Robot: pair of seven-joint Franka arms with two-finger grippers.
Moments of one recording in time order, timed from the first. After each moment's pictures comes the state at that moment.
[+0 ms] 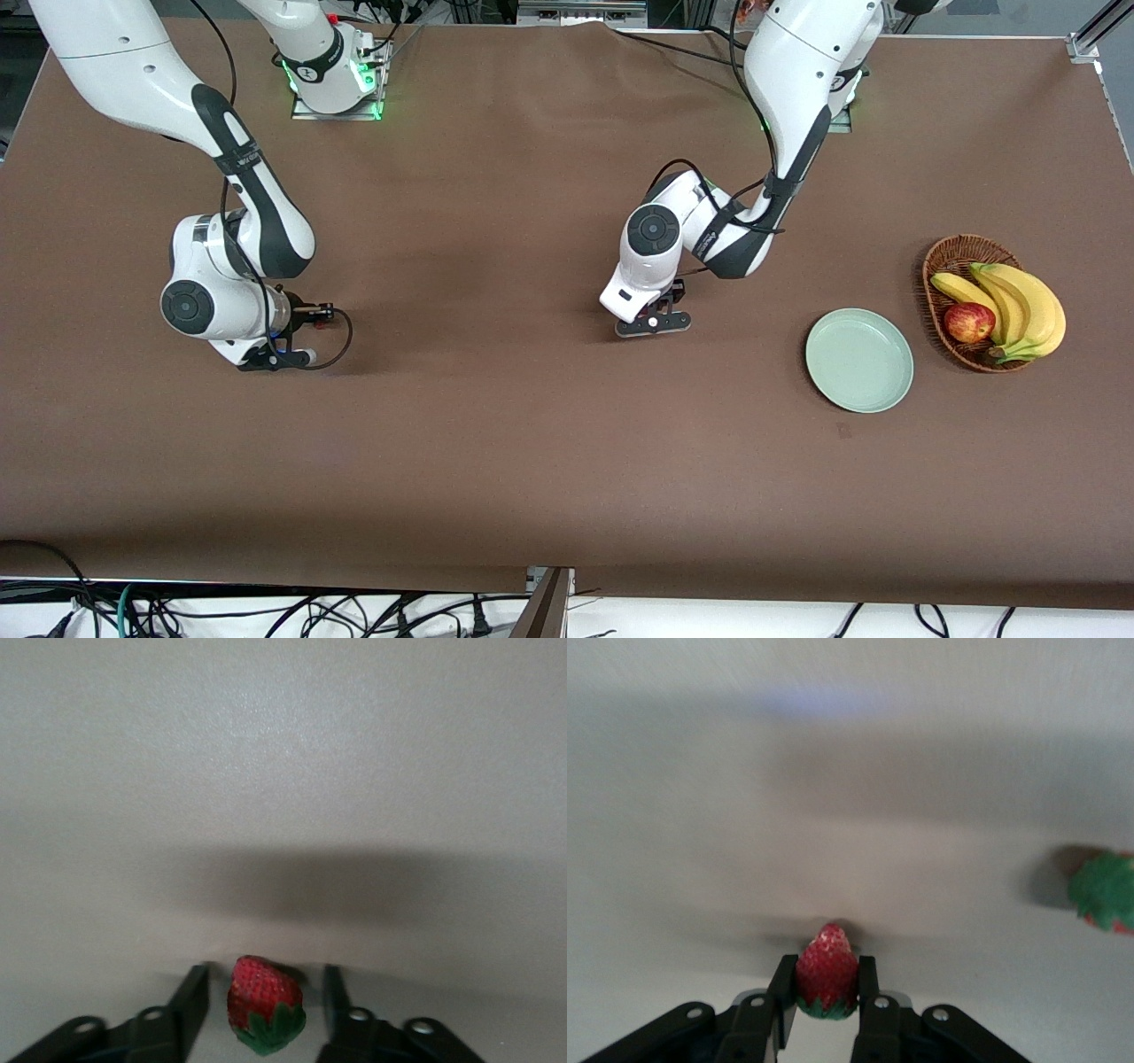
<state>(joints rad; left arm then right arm) -0.54 0.66 -0.12 -1.80 0.11 2.37 -0.86 -0.04 0.55 0.14 -1.93 -0.04 2.22 0.01</state>
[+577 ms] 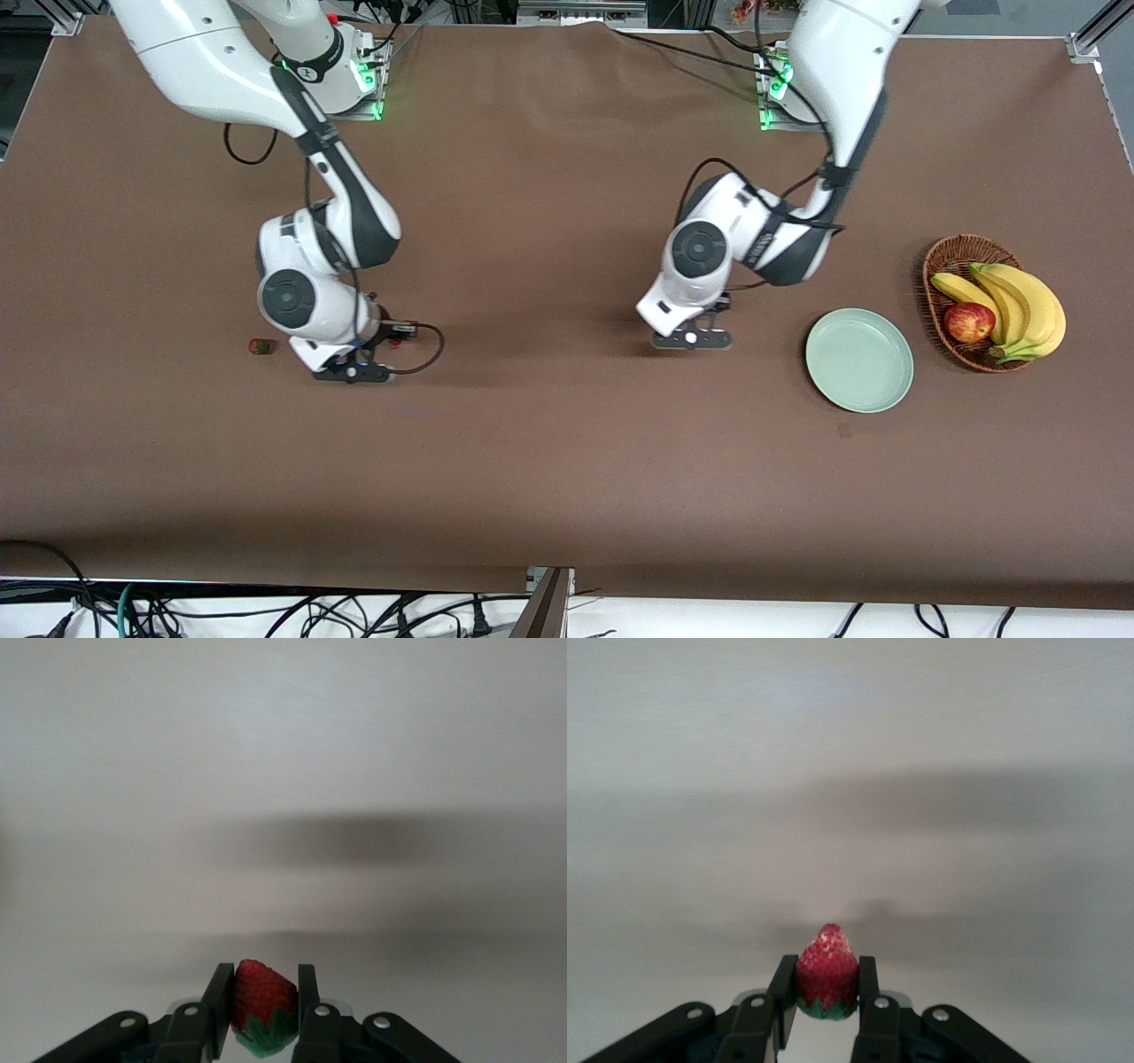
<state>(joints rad) -0.41 0.54 -0.10 -1.77 0.12 2.11 -0.49 0.23 0.60 0.15 -1.76 0.01 2.23 0.42</state>
